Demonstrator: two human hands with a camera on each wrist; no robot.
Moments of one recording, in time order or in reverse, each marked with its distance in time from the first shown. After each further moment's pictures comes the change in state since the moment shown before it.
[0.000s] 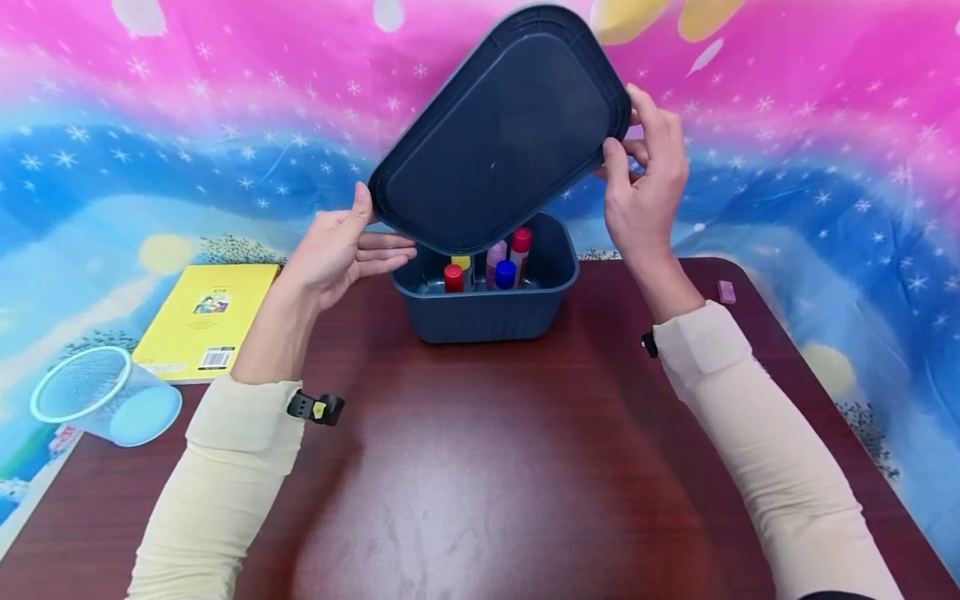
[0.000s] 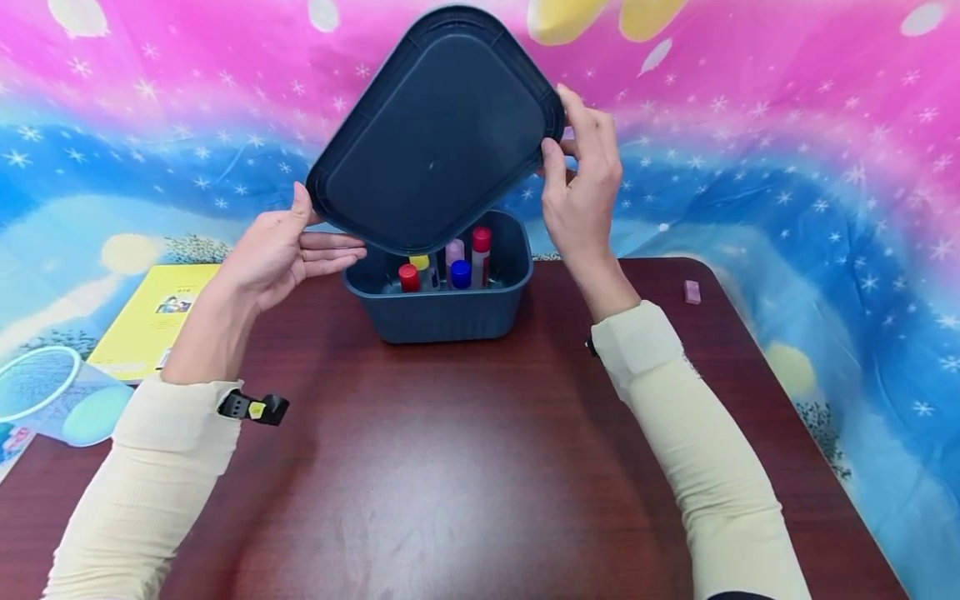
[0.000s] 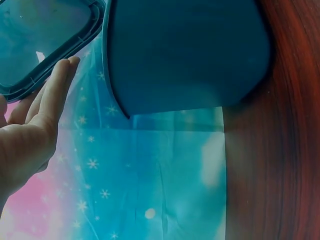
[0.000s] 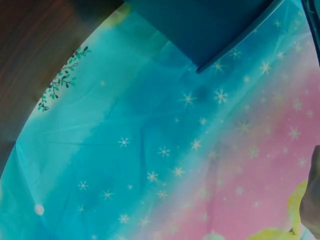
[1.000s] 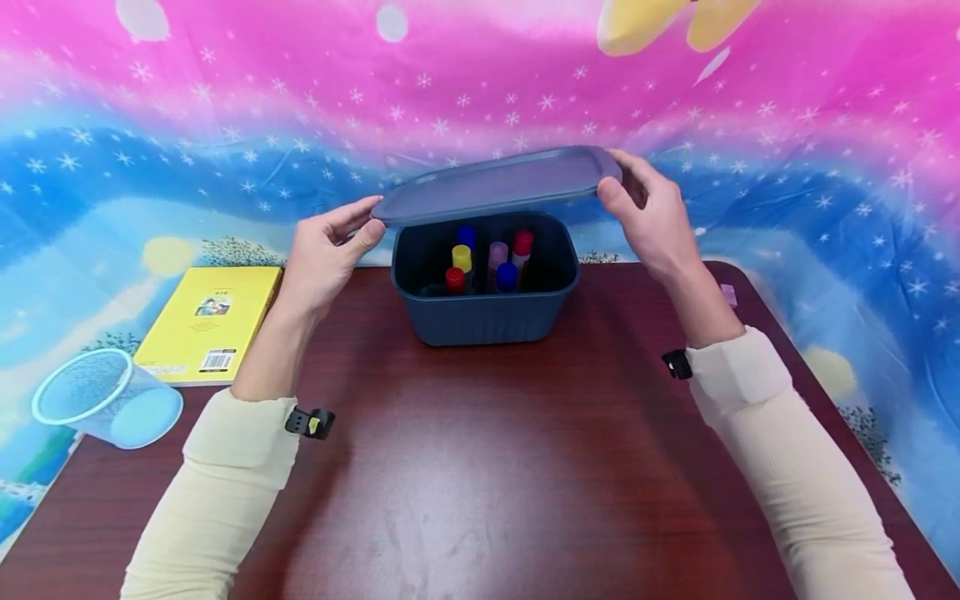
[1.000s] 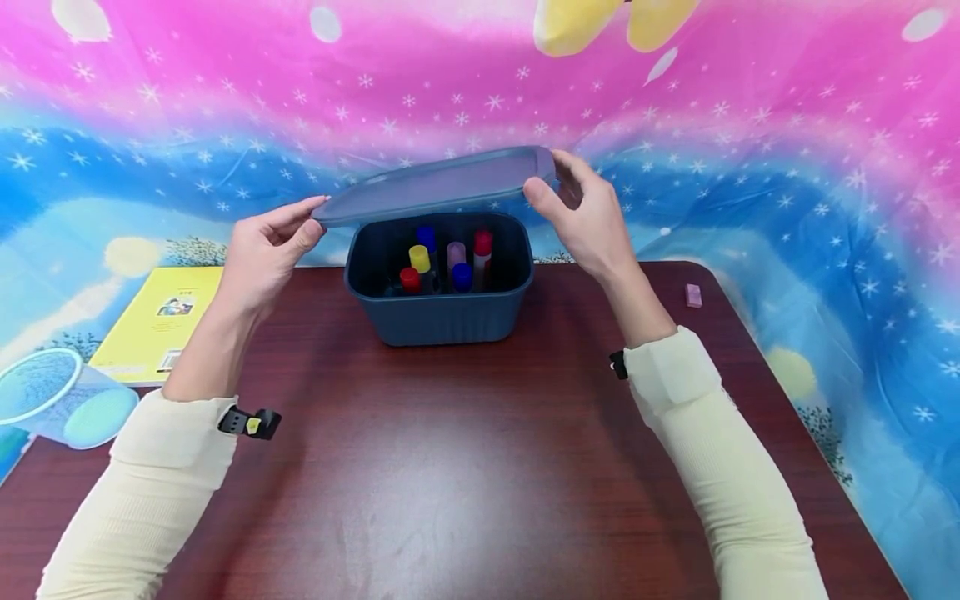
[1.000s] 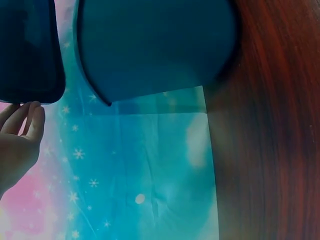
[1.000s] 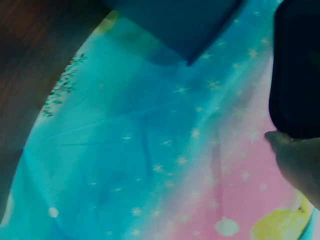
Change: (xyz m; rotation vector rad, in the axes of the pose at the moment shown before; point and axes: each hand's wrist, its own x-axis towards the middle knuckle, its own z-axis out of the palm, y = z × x) left_hand -0.009 -0.014 -0.009 0.380 0.193 0.381; right_hand -0.006 -0.016 -0.043 0.003 -0.492 0.482
